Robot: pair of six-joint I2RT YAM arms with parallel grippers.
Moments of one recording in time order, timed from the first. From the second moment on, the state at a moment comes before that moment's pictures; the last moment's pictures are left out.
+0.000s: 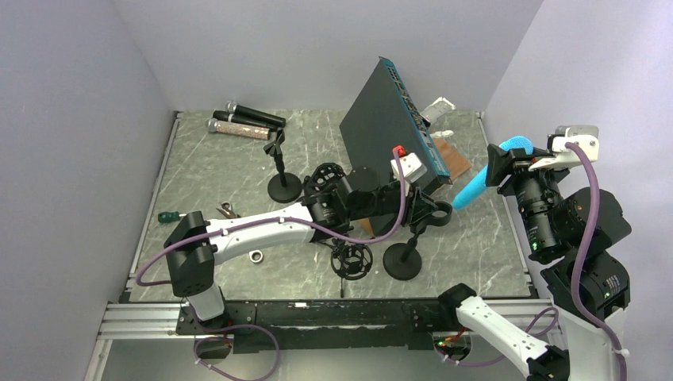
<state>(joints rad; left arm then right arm) -1.17 1.70 1.41 0.22 0.17 -0.28 0.49 0.72 1.56 -0.74 0.47 -0.08</state>
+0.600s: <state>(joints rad) -1.17 1.71 1.27 0.32 0.18 -0.27 0.48 0.72 1.53 -0.72 0.48 -0.09</state>
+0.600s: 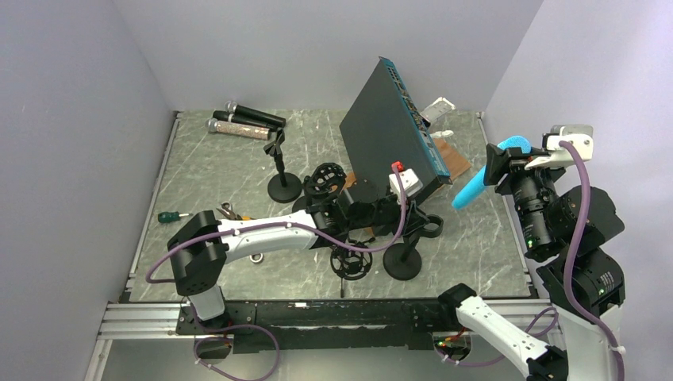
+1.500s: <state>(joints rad) -1.06 1.67 1.64 0.12 0.45 -0.20 0.48 0.77 1.54 -0.71 0.43 -0.08</state>
